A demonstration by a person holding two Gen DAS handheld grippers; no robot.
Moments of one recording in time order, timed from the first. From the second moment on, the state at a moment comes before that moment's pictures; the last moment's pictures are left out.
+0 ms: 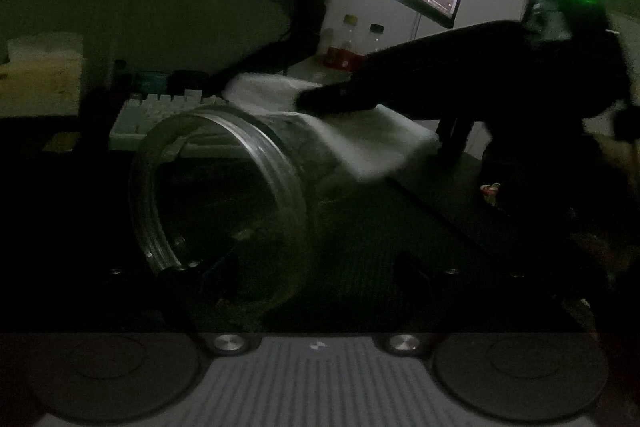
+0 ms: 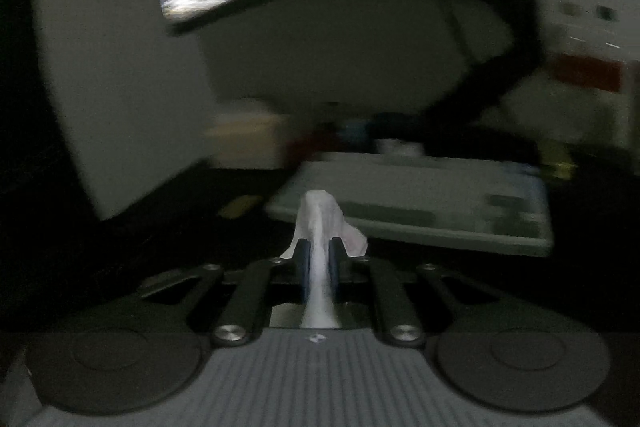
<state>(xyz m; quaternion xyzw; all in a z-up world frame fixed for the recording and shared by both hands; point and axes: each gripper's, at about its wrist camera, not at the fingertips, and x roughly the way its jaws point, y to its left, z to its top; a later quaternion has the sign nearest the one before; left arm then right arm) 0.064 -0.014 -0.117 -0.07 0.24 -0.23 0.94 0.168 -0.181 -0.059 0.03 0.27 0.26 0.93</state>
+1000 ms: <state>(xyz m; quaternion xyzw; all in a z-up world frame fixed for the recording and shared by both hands) 0.061 -0.015 -0.121 -0.06 0.24 -0.23 0.94 0.142 -0.173 -0.058 0.00 0.23 0.33 0.92</state>
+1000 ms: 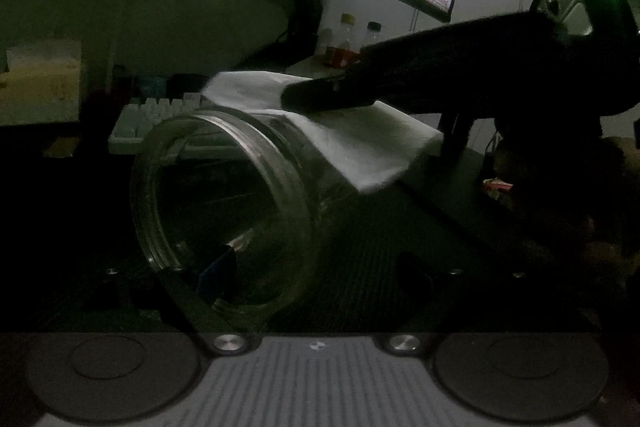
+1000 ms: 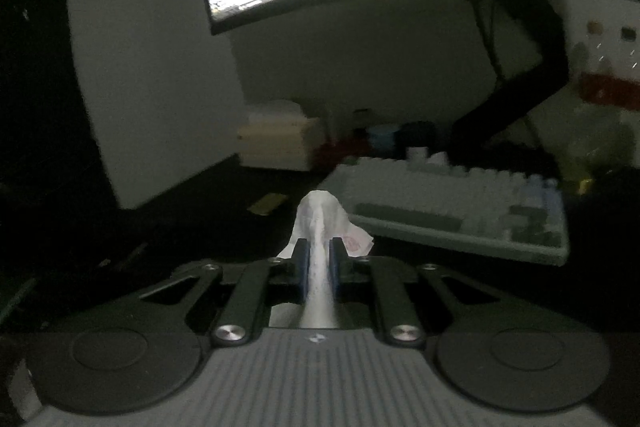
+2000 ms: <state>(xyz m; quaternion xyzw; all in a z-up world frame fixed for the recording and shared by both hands) 0.049 -0.035 -0.112 -0.06 0.24 -0.20 0.95 0.144 -0.185 -0.062 0.04 0.22 0.34 0.91</state>
